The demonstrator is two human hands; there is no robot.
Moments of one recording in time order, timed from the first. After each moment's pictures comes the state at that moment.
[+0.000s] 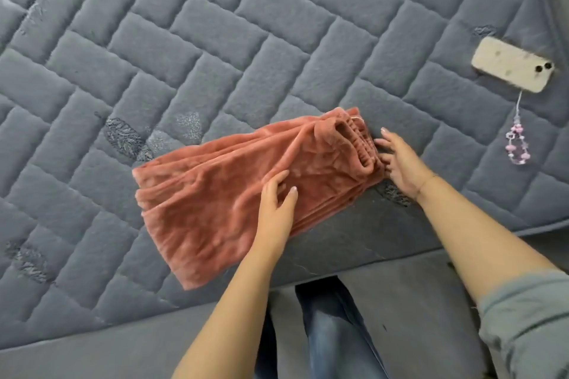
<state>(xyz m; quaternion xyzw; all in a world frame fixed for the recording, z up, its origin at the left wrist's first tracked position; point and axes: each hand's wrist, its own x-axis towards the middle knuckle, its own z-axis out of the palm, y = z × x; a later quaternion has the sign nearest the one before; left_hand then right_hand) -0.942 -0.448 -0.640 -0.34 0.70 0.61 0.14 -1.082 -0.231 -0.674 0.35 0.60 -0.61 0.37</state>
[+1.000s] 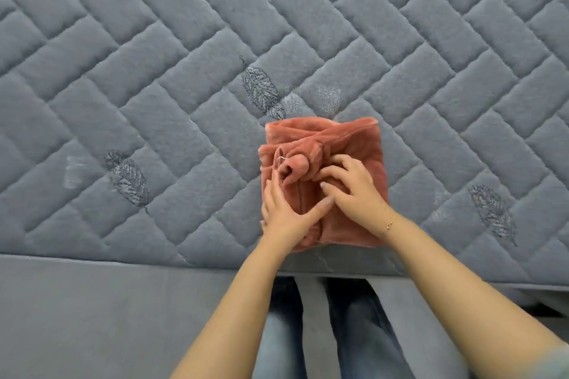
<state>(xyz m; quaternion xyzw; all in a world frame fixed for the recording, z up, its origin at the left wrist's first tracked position) -0.830 -0.651 -0.605 -0.44 0.68 0.55 0.21 -0.934 -0.532 -0.602 -0.24 0.87 -0.29 0.31</state>
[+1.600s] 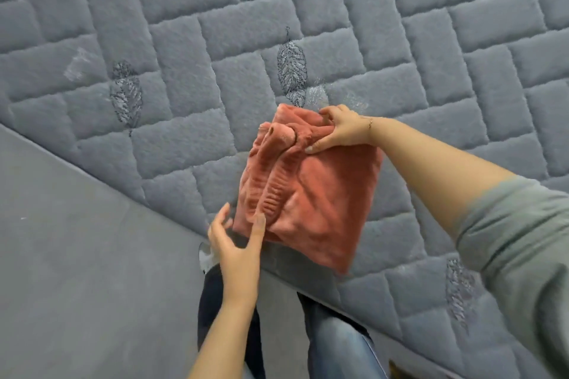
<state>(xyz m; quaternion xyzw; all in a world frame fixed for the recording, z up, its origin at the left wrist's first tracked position) -0.780 -0.556 -0.623 -0.68 0.41 0.57 -0.21 -1.081 -0.624 -0.652 -0.40 0.76 0.04 0.51</state>
